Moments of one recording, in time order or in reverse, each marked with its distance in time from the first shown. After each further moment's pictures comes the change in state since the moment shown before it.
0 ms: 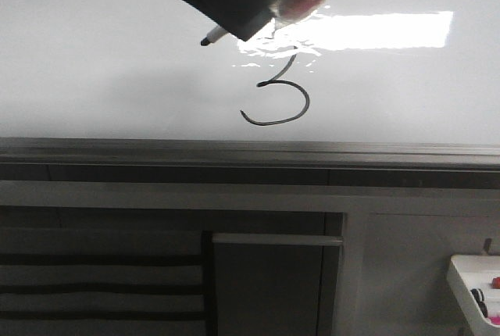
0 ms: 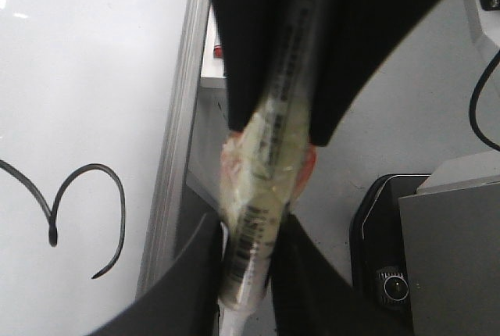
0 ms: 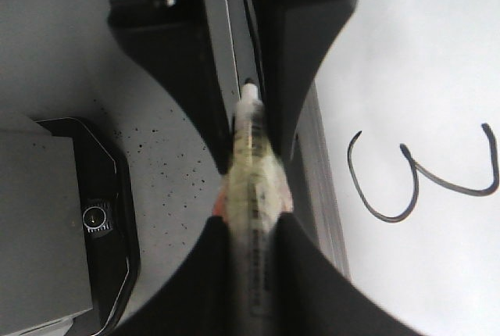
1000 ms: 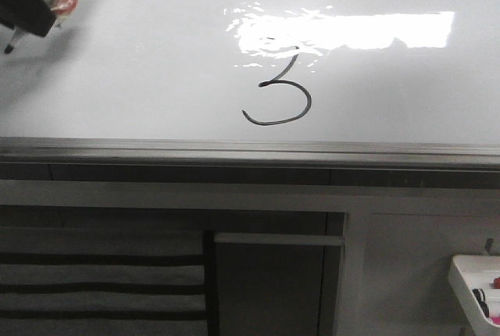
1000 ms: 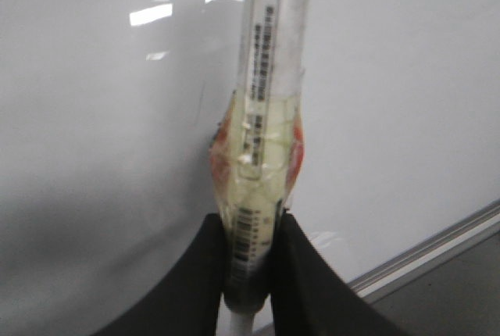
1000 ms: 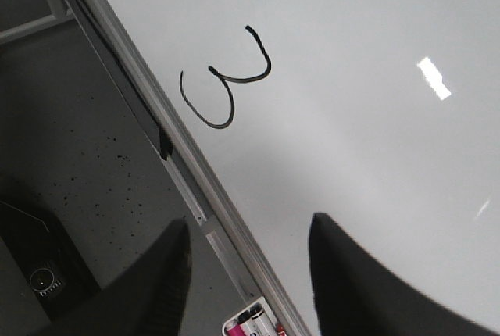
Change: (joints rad) left arm 0.402 -0.187 0.319 0.221 -0.433 -0.659; right arm -0.262 -0.166 -0.032 -0.070 0.035 0.194
